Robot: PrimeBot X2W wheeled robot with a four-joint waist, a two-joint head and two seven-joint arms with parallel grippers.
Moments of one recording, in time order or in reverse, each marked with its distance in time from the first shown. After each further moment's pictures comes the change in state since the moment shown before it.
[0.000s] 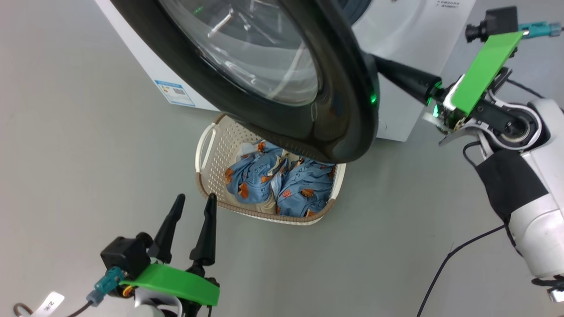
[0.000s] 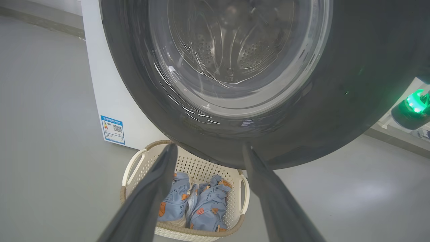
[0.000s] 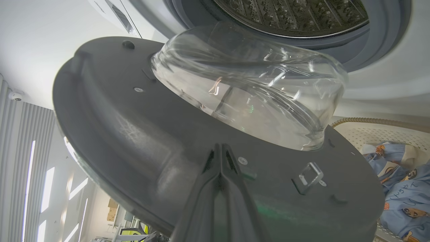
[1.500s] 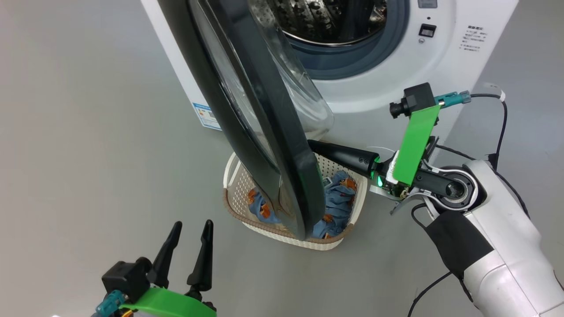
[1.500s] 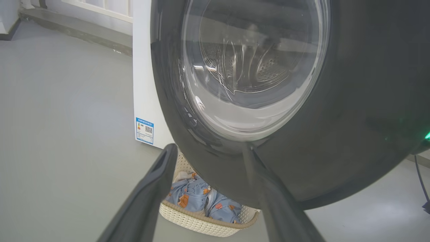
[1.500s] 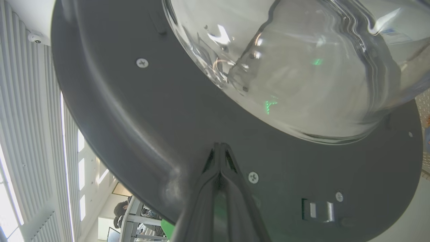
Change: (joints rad) left arm 0.096 0.002 0.020 0.004 0.025 0.000 0.000; right arm 0.203 0.119 0.068 -0.098 -0.002 0.000 0.095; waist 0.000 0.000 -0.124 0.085
